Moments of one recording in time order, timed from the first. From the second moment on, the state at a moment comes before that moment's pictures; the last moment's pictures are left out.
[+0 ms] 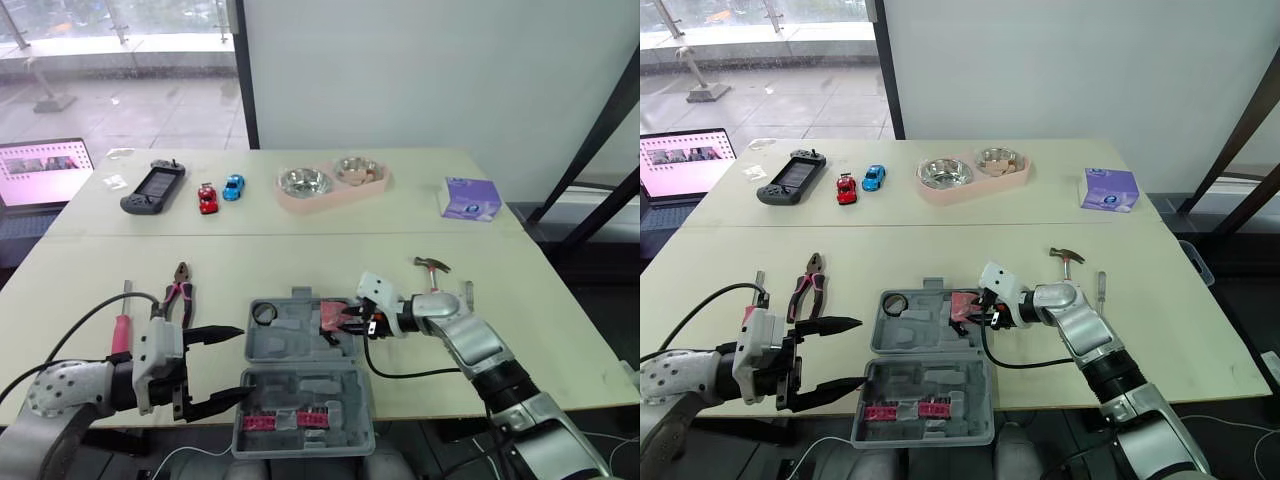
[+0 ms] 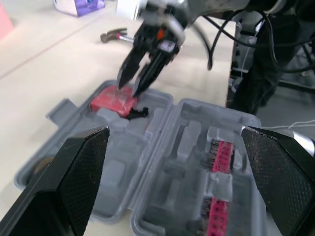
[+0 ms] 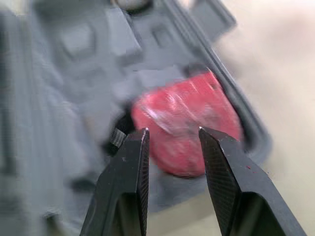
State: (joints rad) left arm 0.26 0.77 0.23 -0.43 -0.58 0.21 -1.14; right arm -0.48 -0.45 0.25 0.11 0.13 0.47 1.00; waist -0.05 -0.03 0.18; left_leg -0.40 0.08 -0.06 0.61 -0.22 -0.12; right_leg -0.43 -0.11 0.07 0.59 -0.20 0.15
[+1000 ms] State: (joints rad) left arm 0.36 0.97 0.69 0.57 -0.42 -0.11 -1.26; right arm 0.15 -0.87 -0.39 0.36 0.32 0.06 1.19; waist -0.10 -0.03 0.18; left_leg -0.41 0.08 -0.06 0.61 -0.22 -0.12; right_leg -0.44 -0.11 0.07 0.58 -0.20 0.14
